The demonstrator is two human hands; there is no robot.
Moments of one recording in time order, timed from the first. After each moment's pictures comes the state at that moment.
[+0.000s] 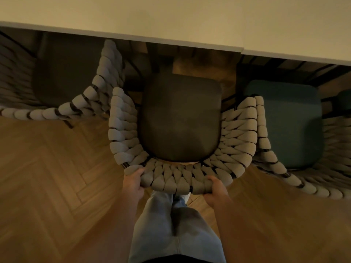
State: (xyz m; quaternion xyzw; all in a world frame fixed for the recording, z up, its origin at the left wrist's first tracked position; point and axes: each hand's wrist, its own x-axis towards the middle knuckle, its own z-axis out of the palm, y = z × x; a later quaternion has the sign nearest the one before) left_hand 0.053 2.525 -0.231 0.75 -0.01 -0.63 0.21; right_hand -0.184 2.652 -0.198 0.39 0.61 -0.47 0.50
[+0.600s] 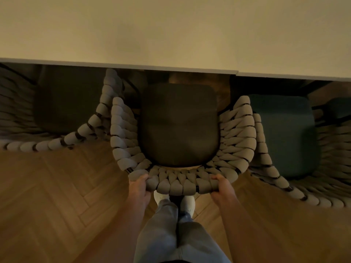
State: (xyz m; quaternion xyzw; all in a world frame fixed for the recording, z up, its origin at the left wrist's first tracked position) left_hand 0.032 2.461 -0.202 0.69 0.01 -0.67 0.28; right_hand -0.200 2.579 -0.162 0.38 0.61 -0.52 0.46
